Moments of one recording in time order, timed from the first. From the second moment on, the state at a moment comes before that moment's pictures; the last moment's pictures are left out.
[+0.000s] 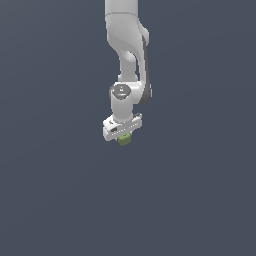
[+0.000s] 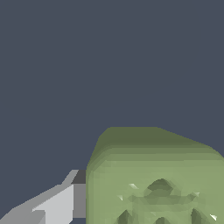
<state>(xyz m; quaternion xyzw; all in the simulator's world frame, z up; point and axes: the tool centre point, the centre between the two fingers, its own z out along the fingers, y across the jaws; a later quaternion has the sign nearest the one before) -0.093 -0.024 0.040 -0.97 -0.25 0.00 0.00</state>
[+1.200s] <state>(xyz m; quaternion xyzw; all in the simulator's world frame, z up) -0.087 -0.015 0.082 -0.97 -0.25 0.00 0.00</state>
